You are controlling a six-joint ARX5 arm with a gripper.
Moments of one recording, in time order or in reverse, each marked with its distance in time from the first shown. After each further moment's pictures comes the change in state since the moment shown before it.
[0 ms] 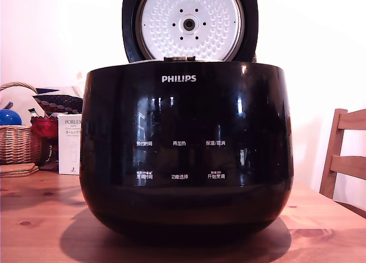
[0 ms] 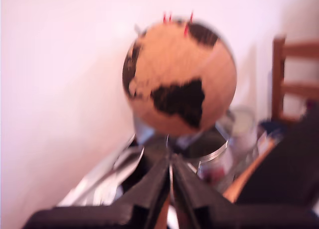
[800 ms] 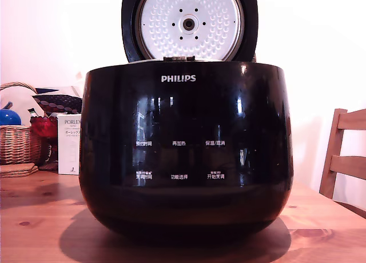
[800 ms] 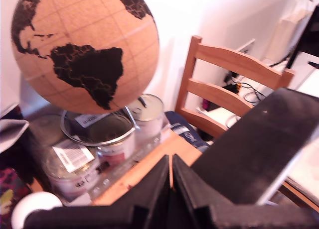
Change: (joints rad) arm 0.028 0.109 0.076 -0.180 0.259 -0.192
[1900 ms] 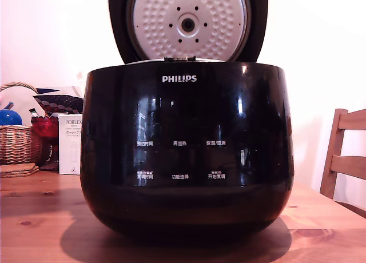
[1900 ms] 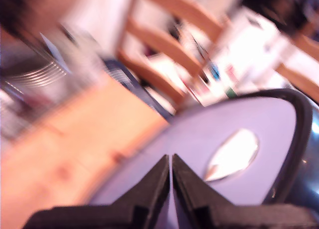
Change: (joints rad) arm -0.095 0.016 0.039 -0.389 0.146 0.008
